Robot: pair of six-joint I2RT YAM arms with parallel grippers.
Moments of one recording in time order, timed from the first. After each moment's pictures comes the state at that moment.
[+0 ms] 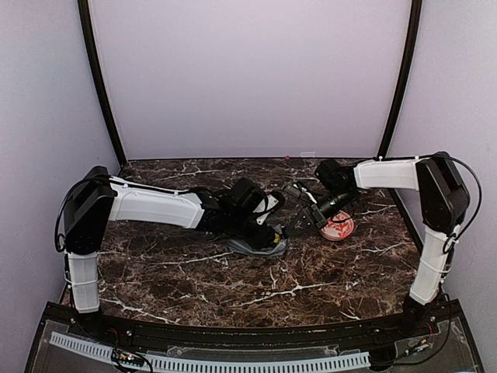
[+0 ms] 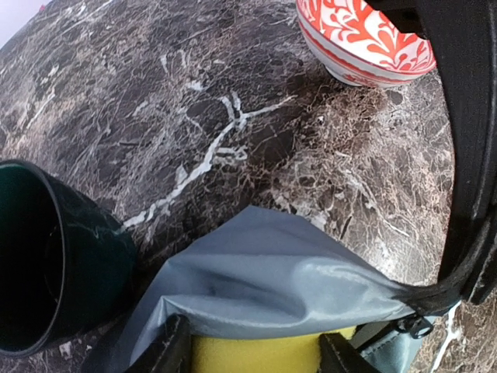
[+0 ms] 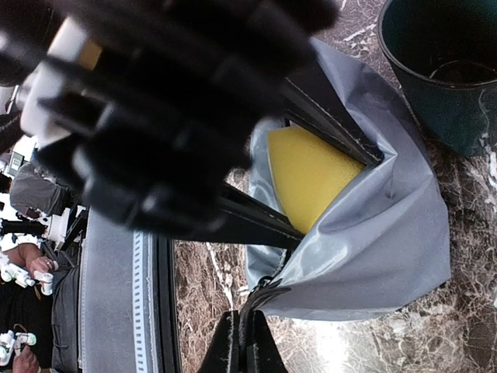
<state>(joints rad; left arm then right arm) -0.97 2.00 1.39 -0.23 -0.05 -0.06 0.49 1.89 1.29 -0.80 -1.08 -0.47</state>
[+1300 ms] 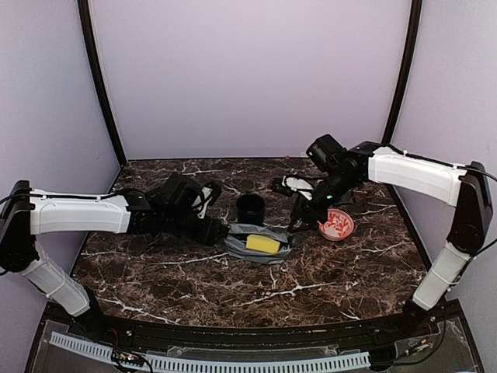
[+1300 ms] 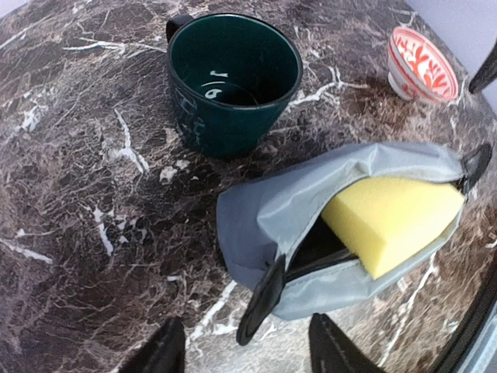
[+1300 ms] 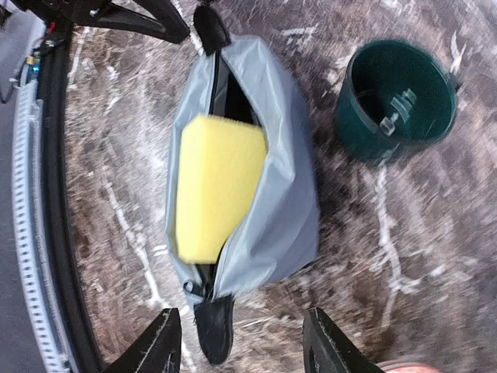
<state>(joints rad) -0.85 1.49 0.94 -0.29 -0.04 -0.33 0.65 1.66 1.37 -0.88 -0.51 -0.53</state>
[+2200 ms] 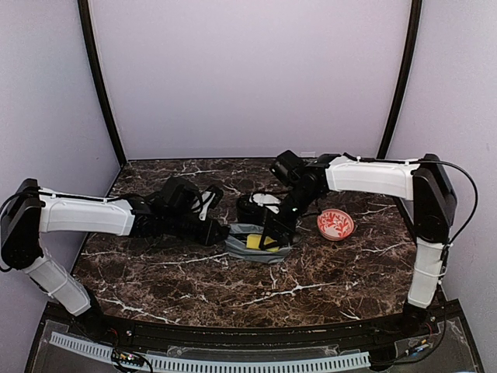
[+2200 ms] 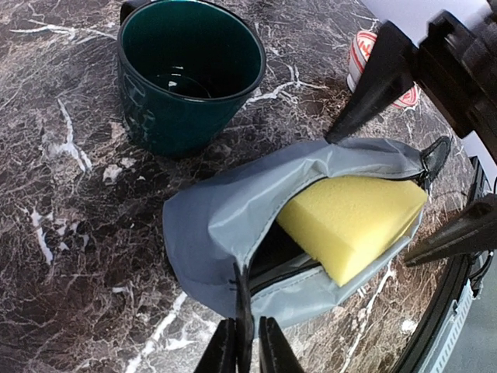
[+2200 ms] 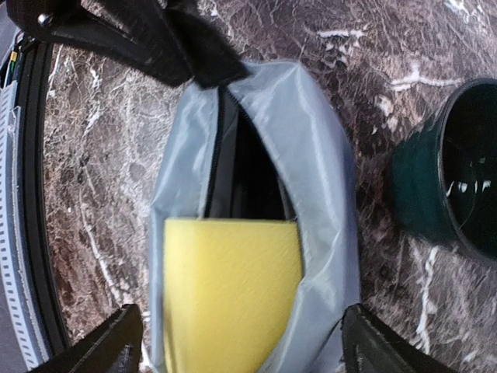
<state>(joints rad) -0.80 1.52 0.88 -0.12 0.18 -0.39 0.80 1.92 1.51 -0.79 -0.46 -0.47</state>
